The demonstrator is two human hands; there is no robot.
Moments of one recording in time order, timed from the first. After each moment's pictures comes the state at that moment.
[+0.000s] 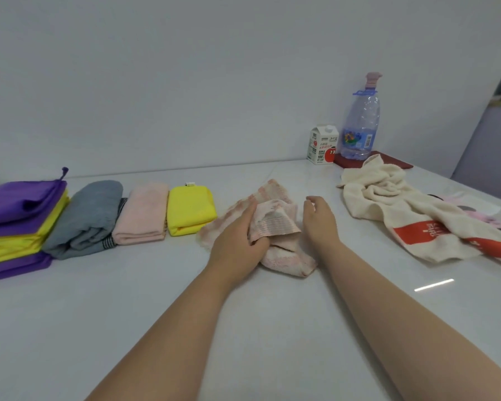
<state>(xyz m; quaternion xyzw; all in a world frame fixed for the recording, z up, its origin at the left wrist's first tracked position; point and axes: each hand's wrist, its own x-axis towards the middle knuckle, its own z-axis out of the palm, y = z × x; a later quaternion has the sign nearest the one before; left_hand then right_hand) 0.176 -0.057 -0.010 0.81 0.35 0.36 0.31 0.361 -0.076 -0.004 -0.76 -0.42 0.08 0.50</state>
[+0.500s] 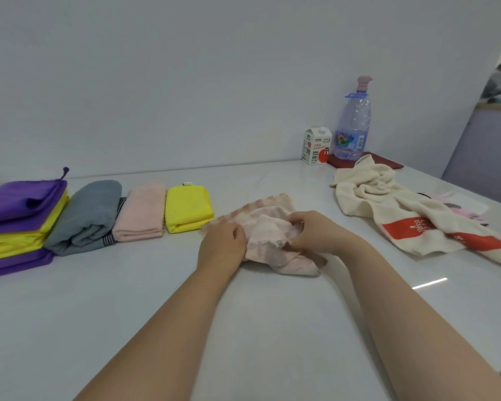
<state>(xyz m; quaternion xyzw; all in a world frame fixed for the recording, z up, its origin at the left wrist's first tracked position) 0.172 -0.054 -0.016 0.78 0.50 0.33 0.18 0.347 -0.131 0.031 -0.74 -0.61 0.17 0.24</state>
